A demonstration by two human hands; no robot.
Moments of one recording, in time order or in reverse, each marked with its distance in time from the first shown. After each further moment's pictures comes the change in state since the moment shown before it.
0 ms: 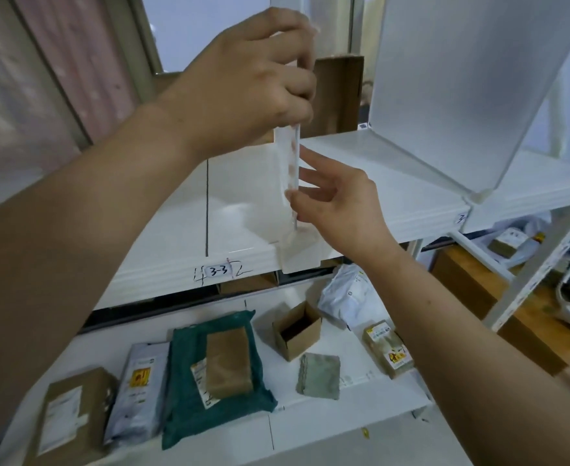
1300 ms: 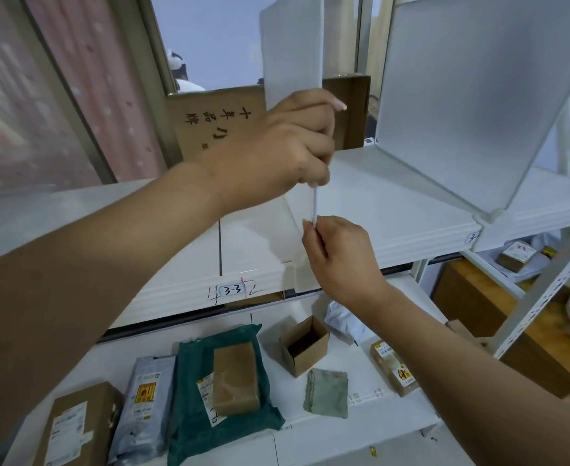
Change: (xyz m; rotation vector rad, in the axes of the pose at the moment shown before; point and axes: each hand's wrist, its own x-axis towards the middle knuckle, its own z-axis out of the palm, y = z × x) left_hand 0.000 0.027 0.009 -0.501 0.094 -0.074; right_hand -0.012 0.038 0.022 -0.595 0.126 -0.374
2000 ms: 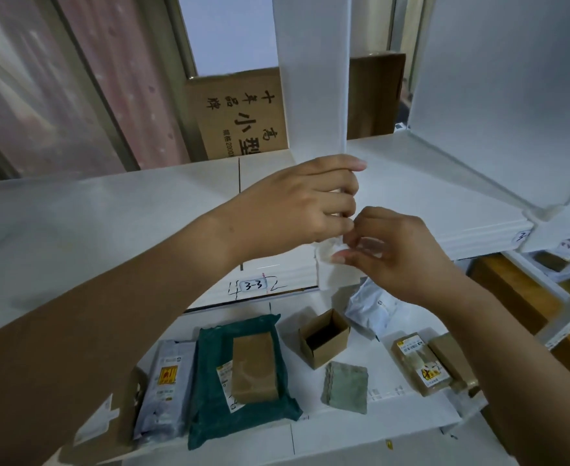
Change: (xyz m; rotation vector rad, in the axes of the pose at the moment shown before) left_hand -0.046 0.039 0.031 0.046 -0.055 0.072; right_hand 0.007 0.029 -0.034 0.075 -0.292 -0.124
